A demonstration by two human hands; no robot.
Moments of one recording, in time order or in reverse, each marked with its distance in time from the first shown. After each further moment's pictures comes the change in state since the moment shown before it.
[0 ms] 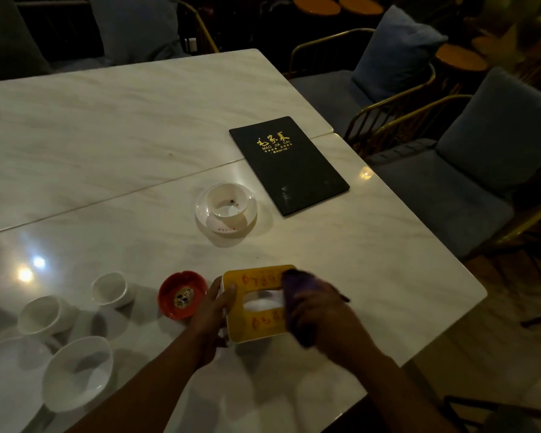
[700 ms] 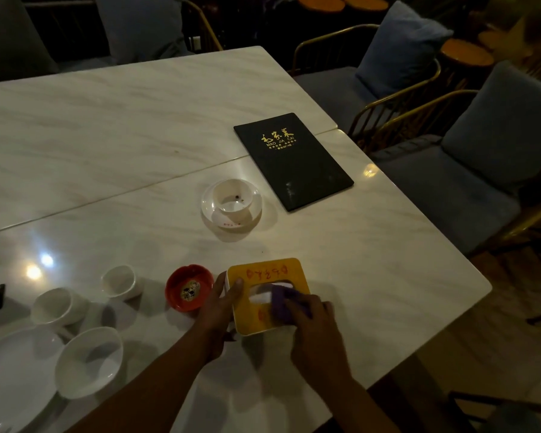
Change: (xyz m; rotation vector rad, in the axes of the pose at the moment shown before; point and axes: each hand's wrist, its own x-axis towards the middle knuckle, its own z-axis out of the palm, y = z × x) left_hand -0.002 -0.009 0.000 0.014 0.097 0.021; right_hand -0.024 -0.009 0.079 -0.418 0.219 0.378
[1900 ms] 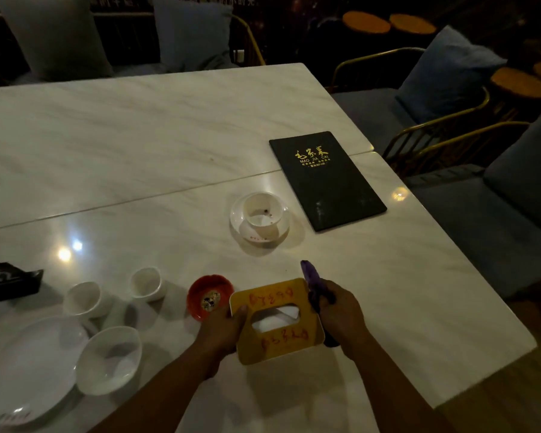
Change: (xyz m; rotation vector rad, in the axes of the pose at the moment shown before) left_hand -0.004 0.007 -0.028 0.217 0.095 0.084; right_hand 0.103 0.010 -0.016 0.591 -0.241 0.414
